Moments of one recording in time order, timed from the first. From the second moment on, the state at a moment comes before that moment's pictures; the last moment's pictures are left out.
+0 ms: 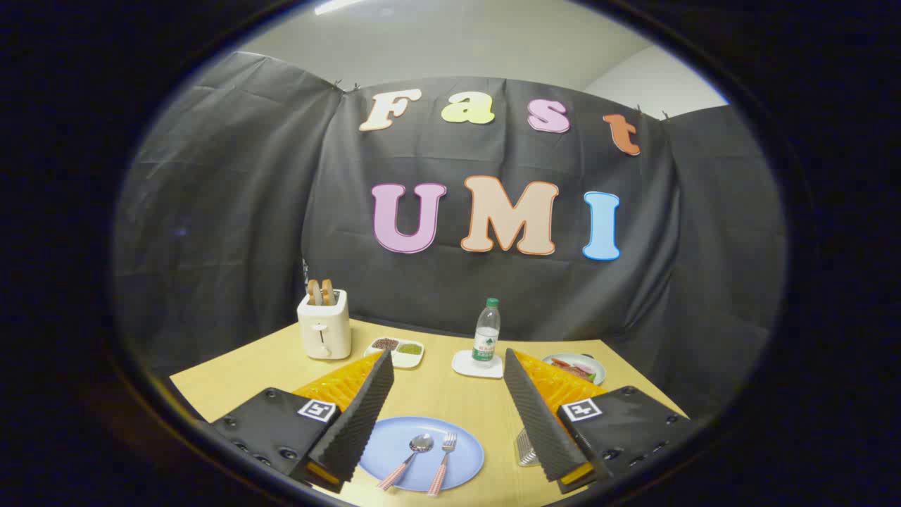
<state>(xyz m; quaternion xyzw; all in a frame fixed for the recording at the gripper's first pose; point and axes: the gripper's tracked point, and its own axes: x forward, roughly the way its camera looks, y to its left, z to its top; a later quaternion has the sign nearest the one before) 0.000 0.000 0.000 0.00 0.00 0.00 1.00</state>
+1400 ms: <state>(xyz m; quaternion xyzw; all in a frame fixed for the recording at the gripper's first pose) -0.022 -0.005 -0.077 0.01 0.10 -0.03 0.99</state>
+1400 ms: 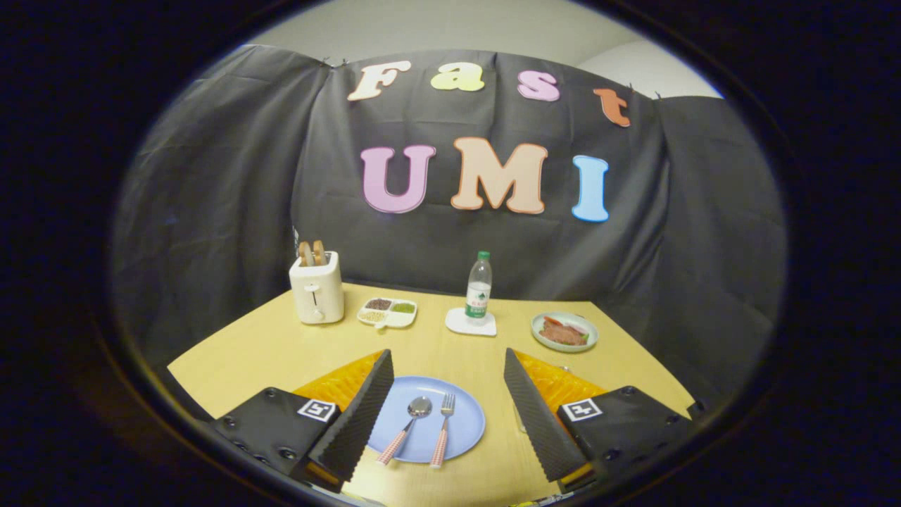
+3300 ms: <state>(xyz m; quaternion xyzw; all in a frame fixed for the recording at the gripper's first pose) 0.023 0.014 -0.287 0.05 0.38 -0.06 0.92</state>
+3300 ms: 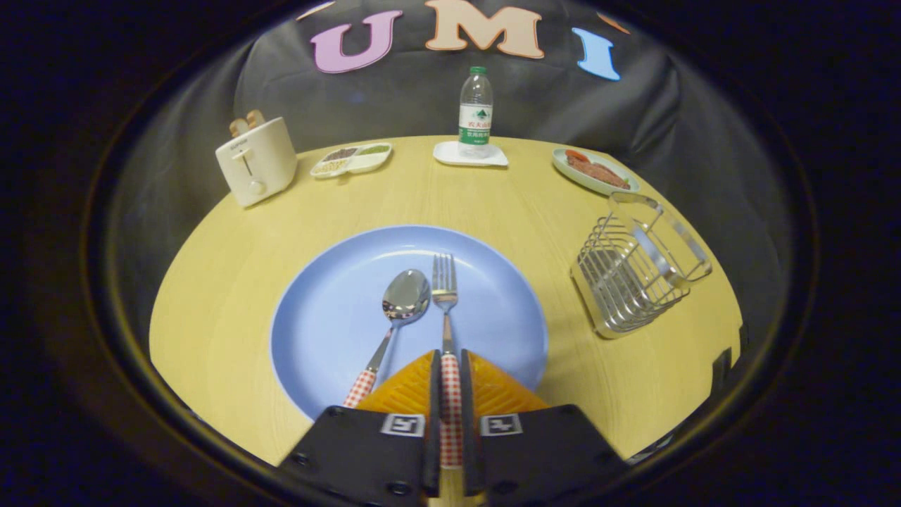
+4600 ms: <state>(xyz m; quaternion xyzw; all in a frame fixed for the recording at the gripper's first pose) -0.028 -0.098 -0.144 0.07 0.51 -0.24 0.83</state>
